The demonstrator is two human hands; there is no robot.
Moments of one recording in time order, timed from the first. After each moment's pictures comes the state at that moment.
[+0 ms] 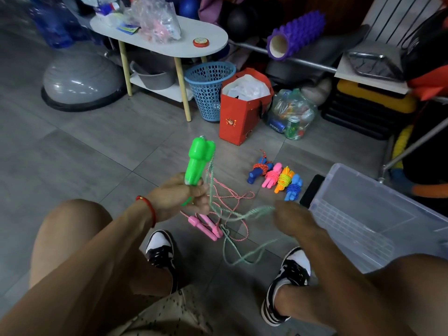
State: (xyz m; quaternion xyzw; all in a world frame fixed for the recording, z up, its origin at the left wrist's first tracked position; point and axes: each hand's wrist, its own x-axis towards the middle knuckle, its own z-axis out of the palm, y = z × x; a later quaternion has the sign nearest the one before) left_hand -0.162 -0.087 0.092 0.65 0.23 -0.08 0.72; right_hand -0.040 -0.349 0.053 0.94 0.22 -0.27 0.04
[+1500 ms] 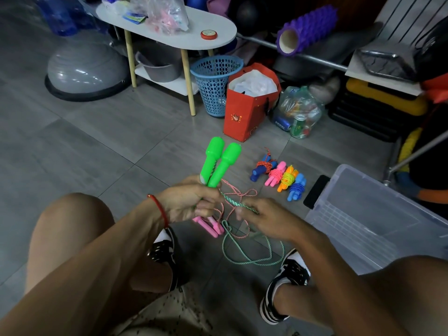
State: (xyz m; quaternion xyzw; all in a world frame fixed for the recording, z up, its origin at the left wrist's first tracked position) left_hand -0.161 -0.112 0.104 0.54 0.23 -0.16 0.80; right_hand -0.074 -0.316 0.084 0.82 0.39 -0.30 -0.31
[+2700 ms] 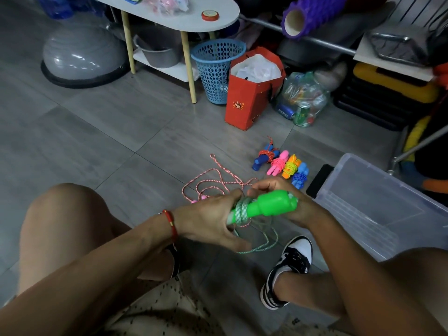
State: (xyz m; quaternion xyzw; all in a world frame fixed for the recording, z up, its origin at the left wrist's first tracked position) left_hand -0.196 -0.158 0.118 0.92 0.07 -0.22 0.31; right_hand -0.057 -0.328 0.095 0.73 0.26 -0.42 -0.48
